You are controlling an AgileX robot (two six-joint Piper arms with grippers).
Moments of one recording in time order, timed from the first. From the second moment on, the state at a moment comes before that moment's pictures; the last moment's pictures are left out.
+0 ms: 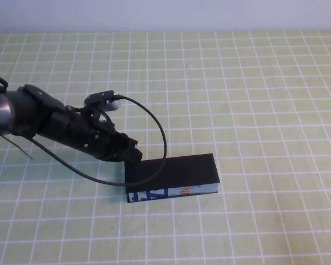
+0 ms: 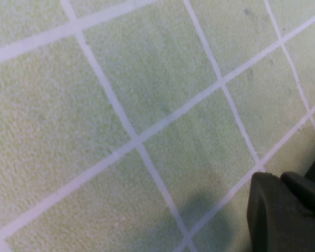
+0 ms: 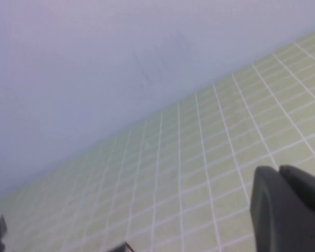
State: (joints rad) right arm 0.12 -0.01 0.03 0.66 0.07 -0.08; left arm -0.22 2.02 -1.25 -1.04 0.82 0.97
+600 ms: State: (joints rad) right arm 0.12 0.64 -0.49 0.69 0.72 -0.26; left arm -0.22 2.02 -1.25 -1.03 0.82 0.97
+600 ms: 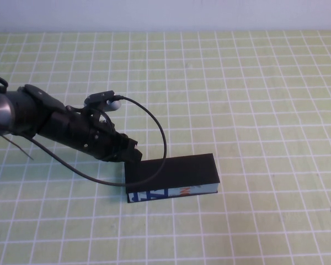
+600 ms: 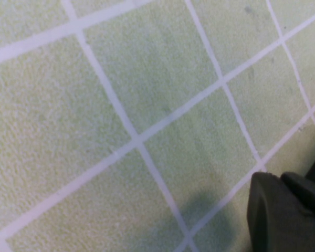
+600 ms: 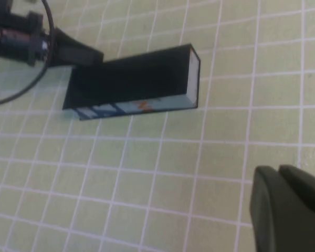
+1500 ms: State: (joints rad) right arm 0.80 1.58 -1.06 0.21 0.55 -0.64; left arm -0.22 2.02 -1.25 -1.03 0.80 0.97
